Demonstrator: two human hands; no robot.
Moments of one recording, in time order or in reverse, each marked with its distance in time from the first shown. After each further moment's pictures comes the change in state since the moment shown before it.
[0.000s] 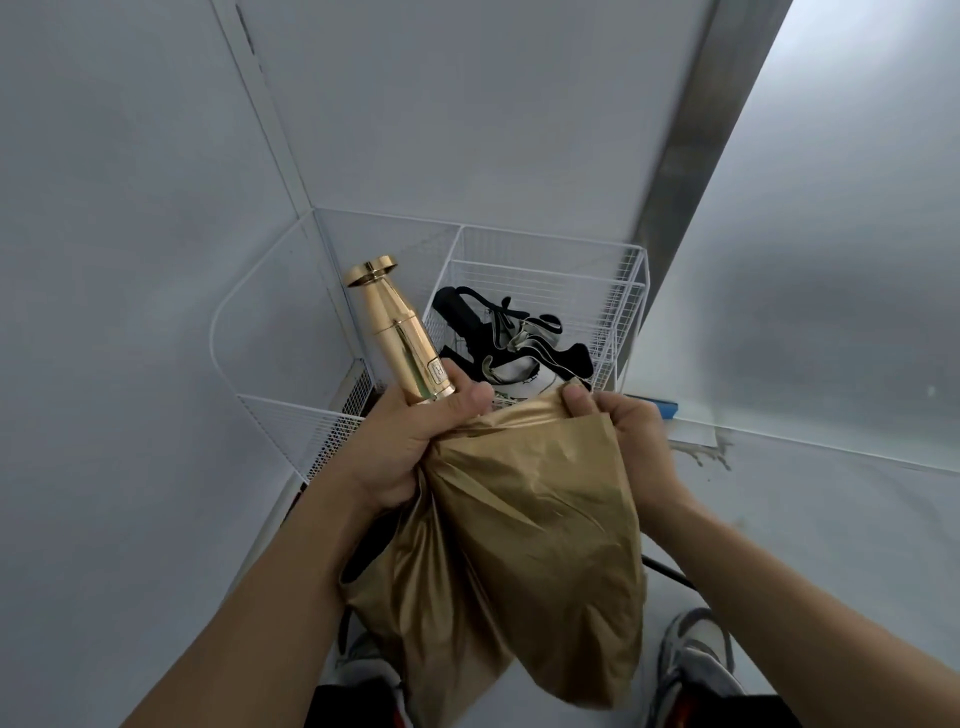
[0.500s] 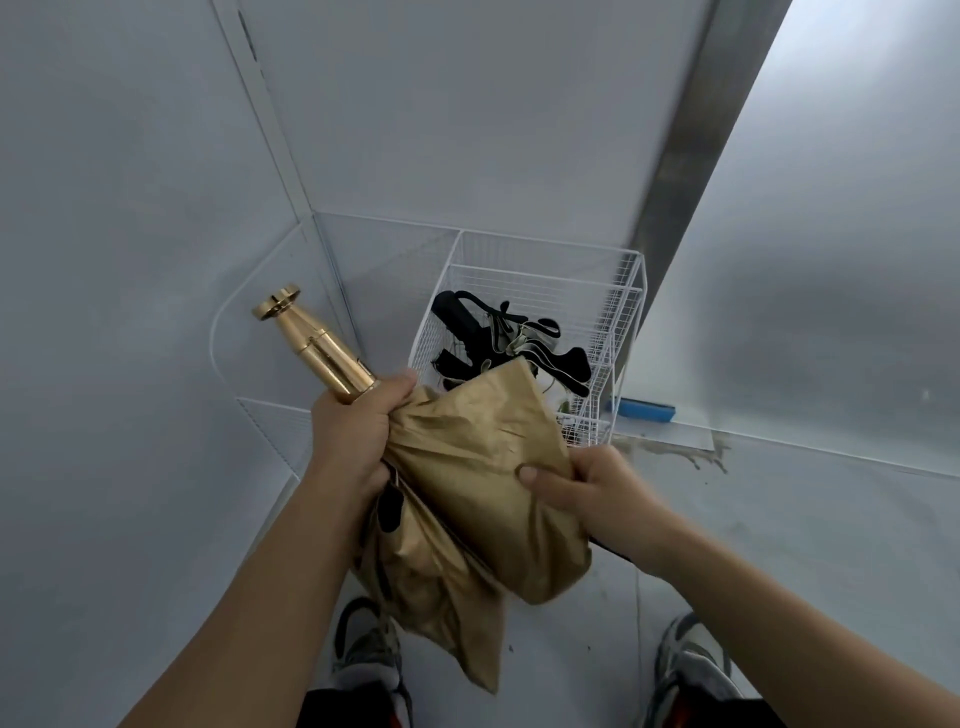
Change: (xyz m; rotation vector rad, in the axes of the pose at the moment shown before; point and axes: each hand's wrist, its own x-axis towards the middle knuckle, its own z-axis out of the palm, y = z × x) left_hand 0.012 -0.008 -0.023 -0.067 0.681 0.042; right_hand -0.026 0.002 -0.004 -0.229 -0.413 0.193
